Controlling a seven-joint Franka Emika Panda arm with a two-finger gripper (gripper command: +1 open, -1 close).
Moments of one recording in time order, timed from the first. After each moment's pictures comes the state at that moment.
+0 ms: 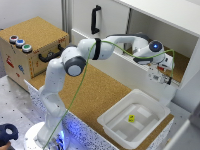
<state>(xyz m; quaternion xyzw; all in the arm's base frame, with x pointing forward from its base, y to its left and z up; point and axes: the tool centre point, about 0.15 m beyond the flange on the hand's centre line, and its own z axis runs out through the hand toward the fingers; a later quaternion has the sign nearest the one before) 0.643 -0.371 0.468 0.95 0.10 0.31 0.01</state>
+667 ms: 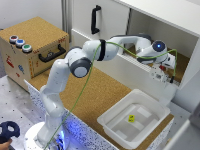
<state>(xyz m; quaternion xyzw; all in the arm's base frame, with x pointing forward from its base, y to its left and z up) 0.668 -0.364 0.457 0.94 0.11 0.31 0.00</state>
